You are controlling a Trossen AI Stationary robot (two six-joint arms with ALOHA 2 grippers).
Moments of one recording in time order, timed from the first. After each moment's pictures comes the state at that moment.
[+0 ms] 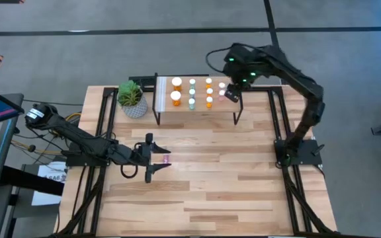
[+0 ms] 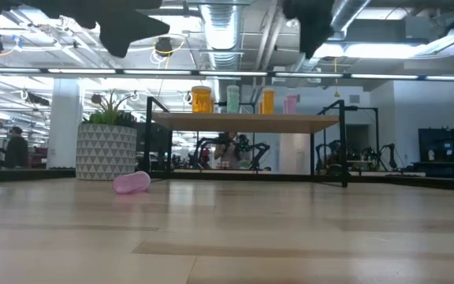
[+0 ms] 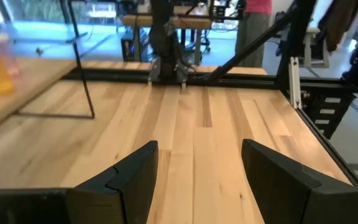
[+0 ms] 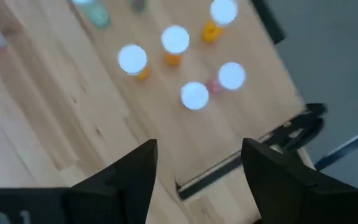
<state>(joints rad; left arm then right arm) -0.41 1.11 0.51 0.39 -0.43 -0.14 -0.52 1.74 2.11 -1.56 0.09 -0.02</state>
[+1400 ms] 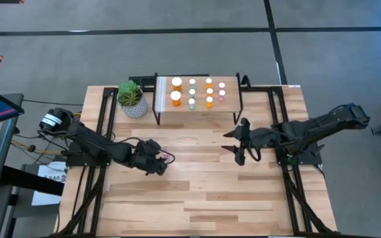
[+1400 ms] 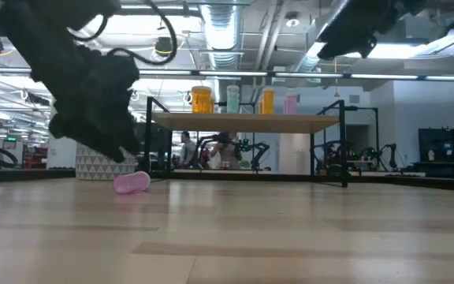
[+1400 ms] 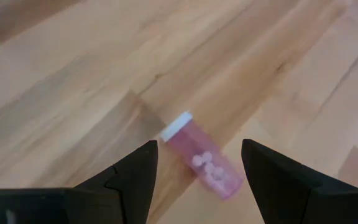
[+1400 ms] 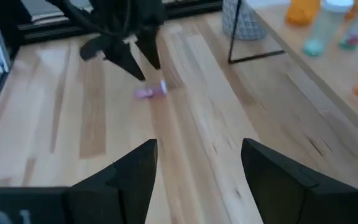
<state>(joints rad) -0.34 1.43 0.65 -0.27 -0.50 -1.06 0.22 1.01 0.77 -0.31 0.36 0.31</state>
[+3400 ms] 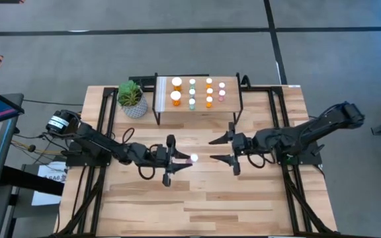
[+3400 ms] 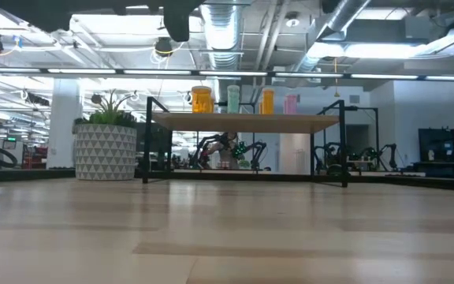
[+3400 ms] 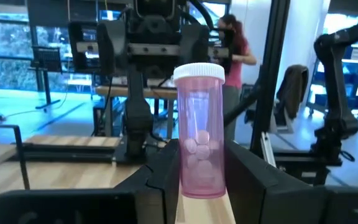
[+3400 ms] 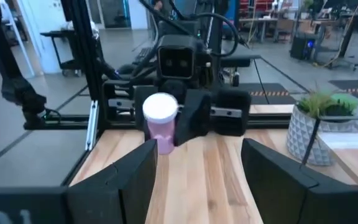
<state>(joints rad) -0.32 1.53 0.66 1.00 -0.24 -0.04 0.30 1.13 0.77 0.28 0.26 0.07</state>
